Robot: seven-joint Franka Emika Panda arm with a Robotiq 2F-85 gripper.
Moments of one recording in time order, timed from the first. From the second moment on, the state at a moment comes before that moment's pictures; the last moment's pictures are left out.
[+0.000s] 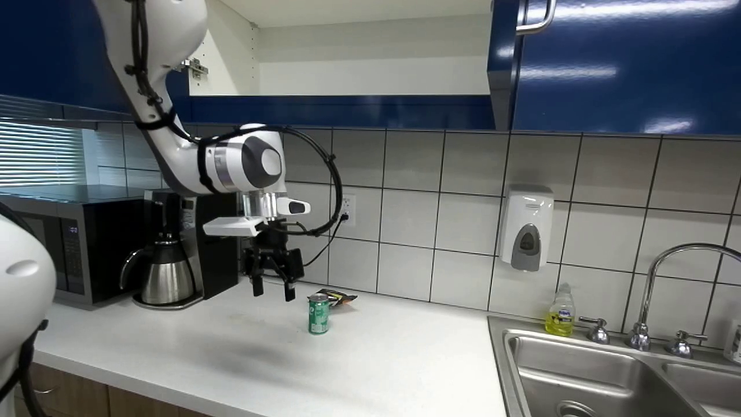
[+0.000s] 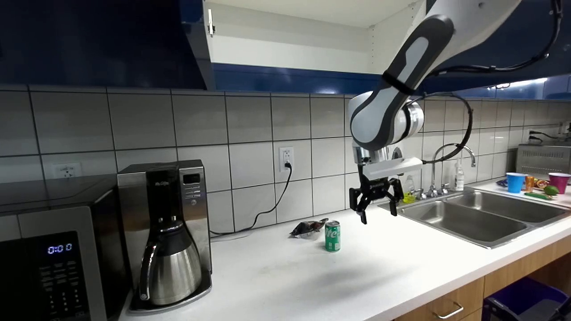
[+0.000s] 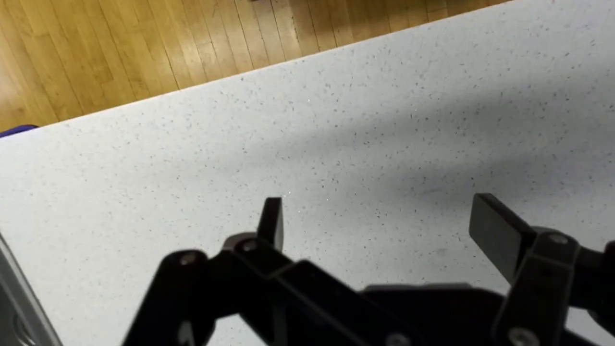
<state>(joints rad) -0.05 -0.06 0.09 -2.53 -0.20 2.41 0.35</state>
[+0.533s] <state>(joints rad) -0.03 0.22 -0.02 -2.44 -0.26 2.67 0.36</state>
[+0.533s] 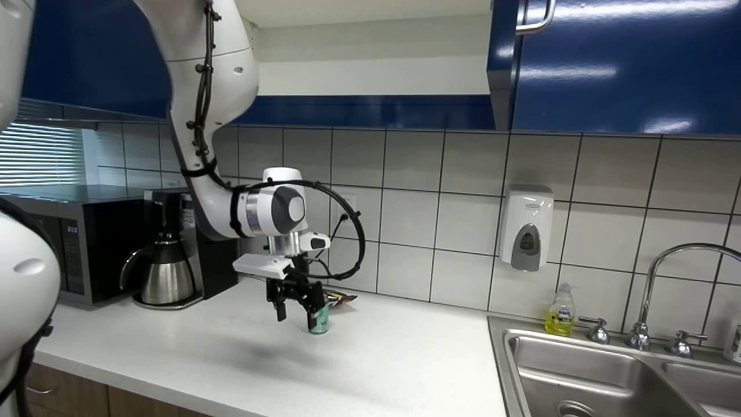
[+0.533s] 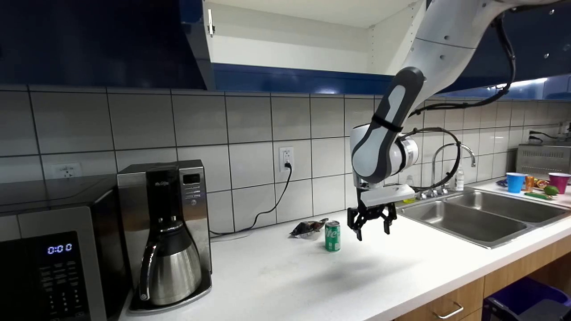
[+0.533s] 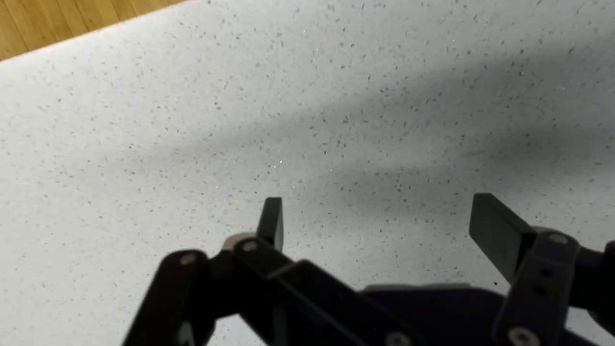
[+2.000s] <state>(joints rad) 0.34 0.63 -0.32 -2.20 -0.09 3.11 0.36</state>
